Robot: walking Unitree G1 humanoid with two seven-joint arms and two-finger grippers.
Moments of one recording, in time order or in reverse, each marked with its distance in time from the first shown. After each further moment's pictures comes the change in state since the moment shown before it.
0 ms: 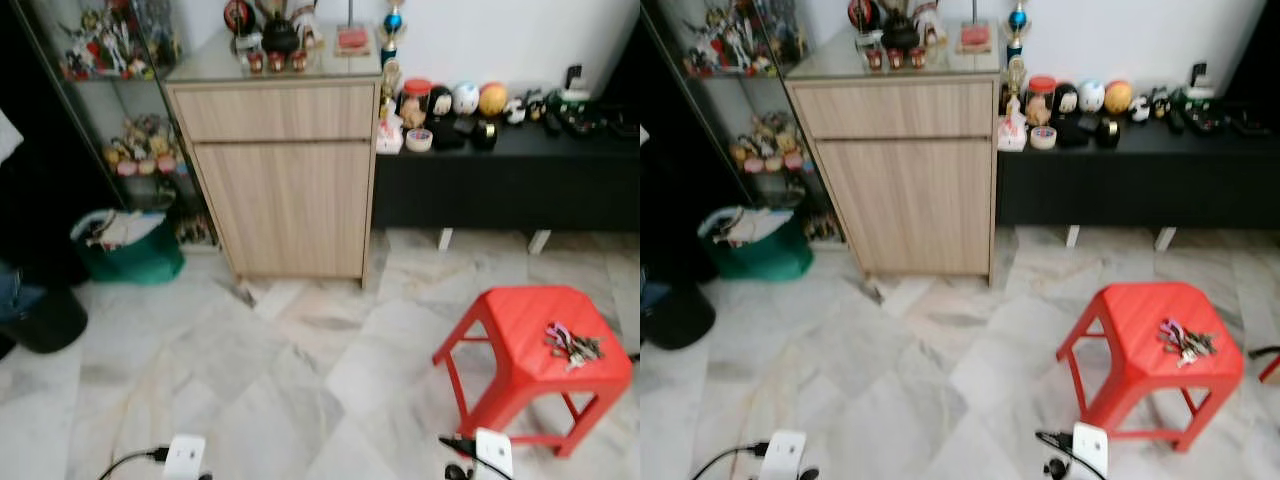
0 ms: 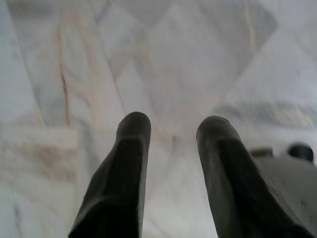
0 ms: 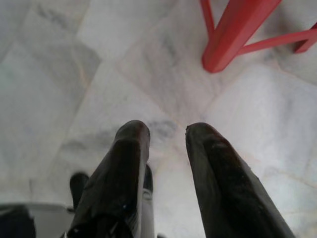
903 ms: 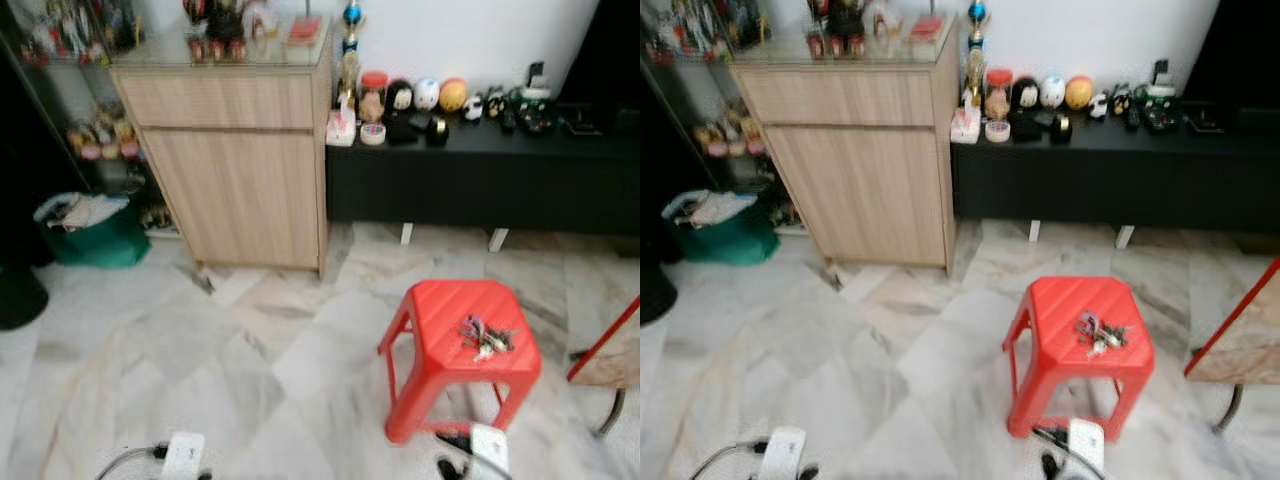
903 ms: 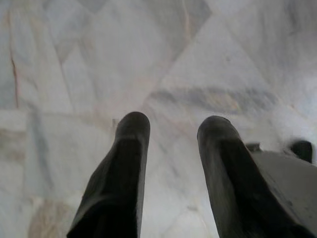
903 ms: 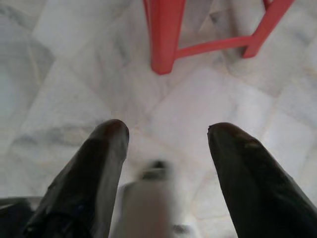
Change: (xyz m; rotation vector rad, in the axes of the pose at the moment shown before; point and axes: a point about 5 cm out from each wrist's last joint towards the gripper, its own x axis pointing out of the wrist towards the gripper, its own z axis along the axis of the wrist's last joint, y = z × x) left arm 0.000 -0.002 -0.001 -0.001 -0.001 -0.005; right arm 0.000 0.006 -0.002 0.004 0.003 0.013
